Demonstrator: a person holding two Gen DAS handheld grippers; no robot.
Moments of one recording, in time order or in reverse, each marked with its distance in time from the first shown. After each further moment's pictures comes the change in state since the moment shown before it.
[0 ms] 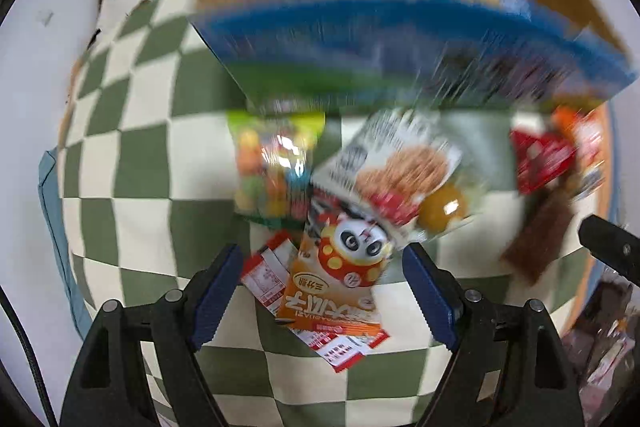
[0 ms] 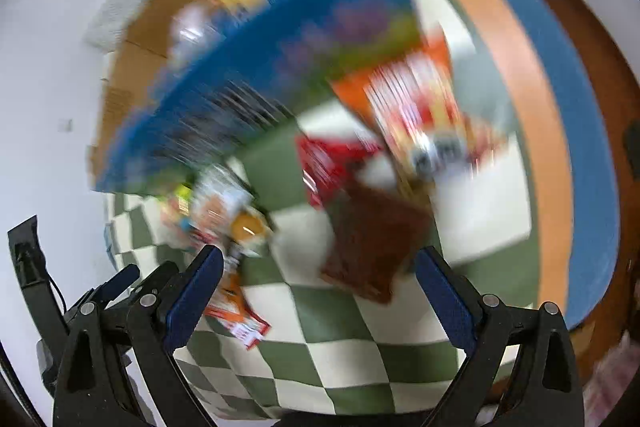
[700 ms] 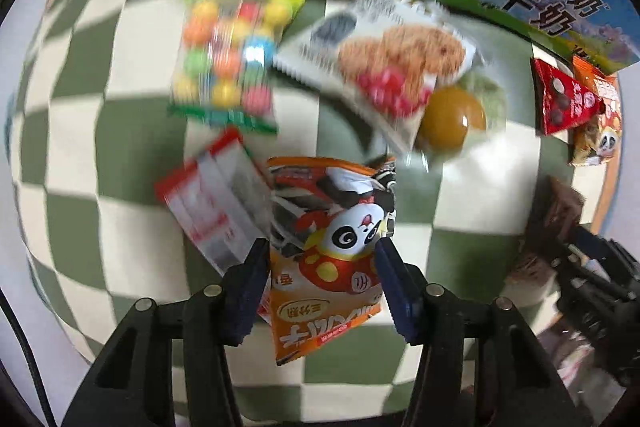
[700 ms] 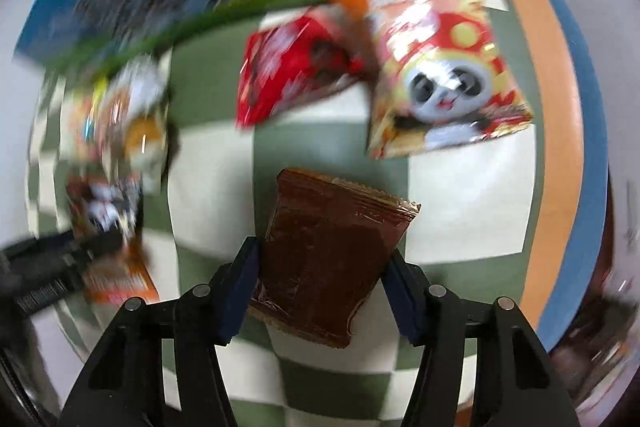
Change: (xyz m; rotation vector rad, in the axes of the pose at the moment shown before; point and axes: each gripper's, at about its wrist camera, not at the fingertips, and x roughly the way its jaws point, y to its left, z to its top) left arm 0.047 -0.011 -0.047 -0.128 0.134 -0.147; right arm 0.066 0.009 -0.045 -0.368 0.027 -0.255
